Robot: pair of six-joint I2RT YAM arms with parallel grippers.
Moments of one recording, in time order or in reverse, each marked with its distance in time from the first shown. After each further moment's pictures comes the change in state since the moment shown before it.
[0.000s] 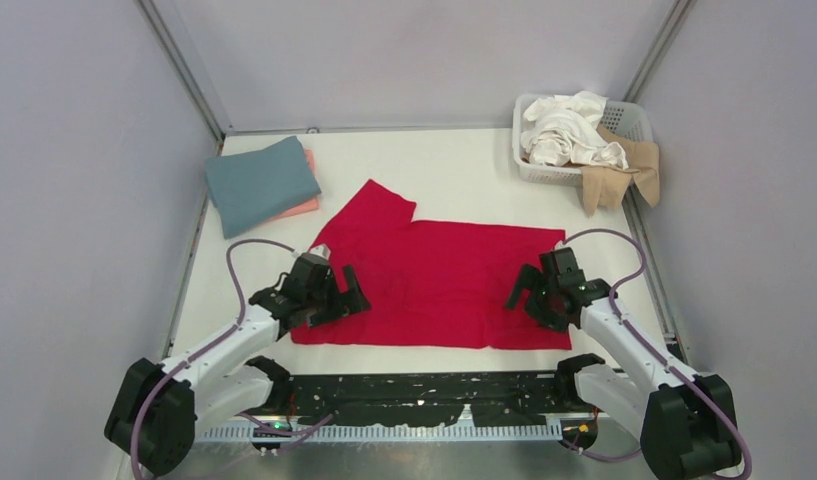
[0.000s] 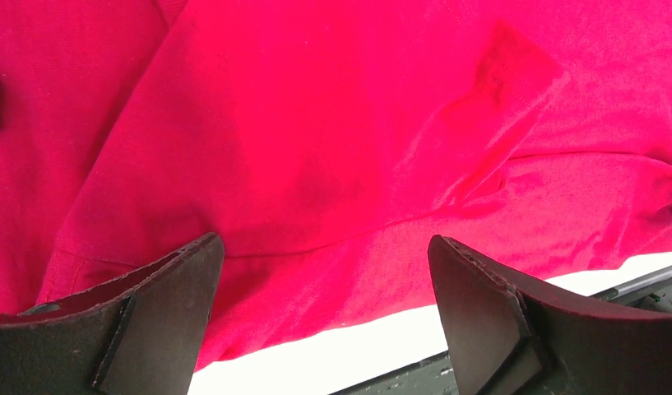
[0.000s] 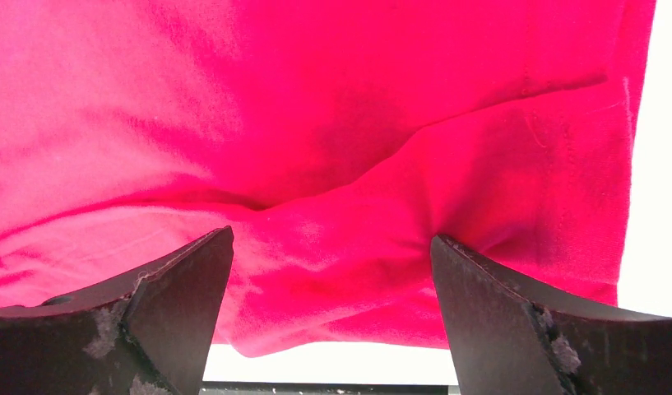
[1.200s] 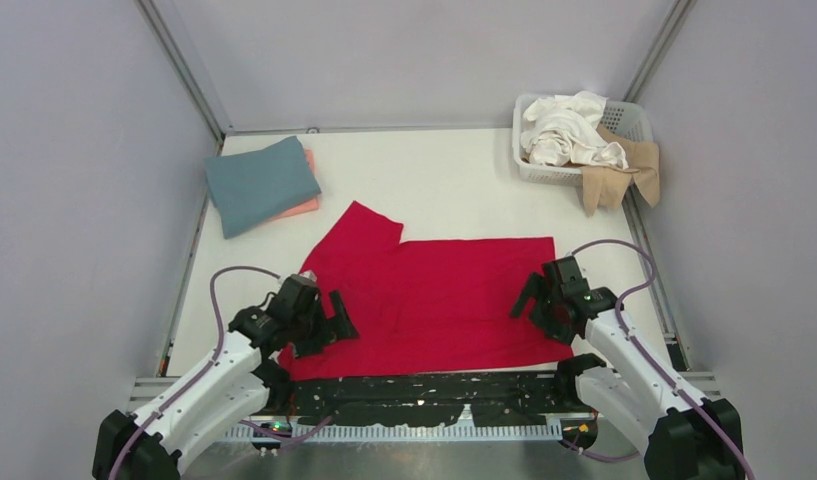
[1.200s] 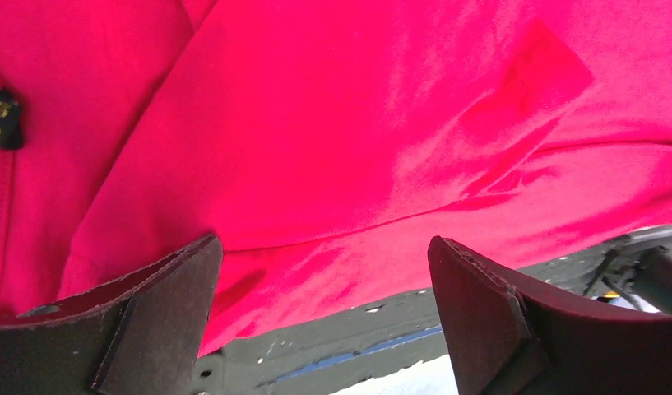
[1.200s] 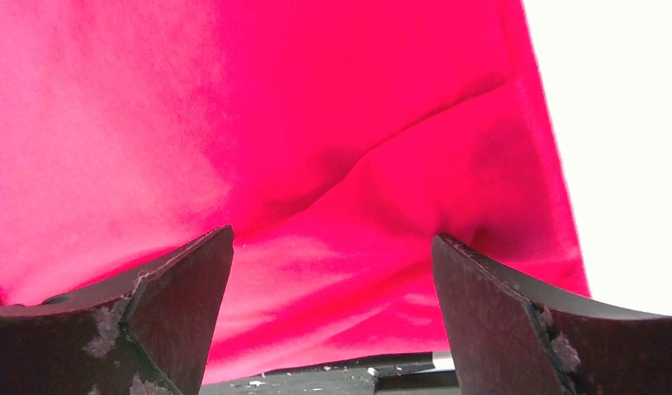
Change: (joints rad) left arm -0.024 -0.300 -0.067 -0.356 0.049 -0.123; right arm 0.008 -0.109 -0.028 -0.124 0.052 0.087
